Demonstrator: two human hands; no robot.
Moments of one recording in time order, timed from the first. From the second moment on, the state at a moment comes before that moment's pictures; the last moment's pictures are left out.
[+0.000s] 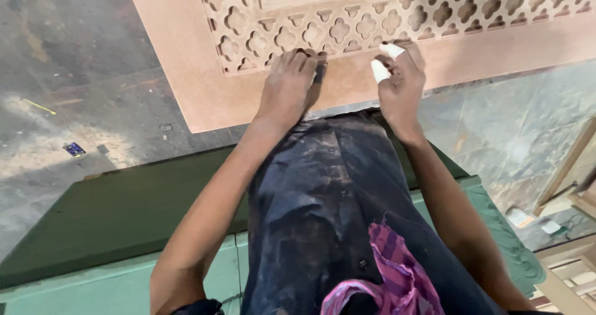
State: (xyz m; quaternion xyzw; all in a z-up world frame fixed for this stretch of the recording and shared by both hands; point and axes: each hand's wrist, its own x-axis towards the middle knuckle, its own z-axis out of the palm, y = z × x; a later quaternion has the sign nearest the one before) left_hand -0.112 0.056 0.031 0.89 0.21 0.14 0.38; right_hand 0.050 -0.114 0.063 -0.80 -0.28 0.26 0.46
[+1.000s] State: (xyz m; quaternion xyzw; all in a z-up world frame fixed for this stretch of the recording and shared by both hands) left_hand -0.123 0.059 0.026 0.93 0.20 0.08 0.30; right_hand 0.063 -0.117 0.017 -0.84 -0.45 0.02 0.30
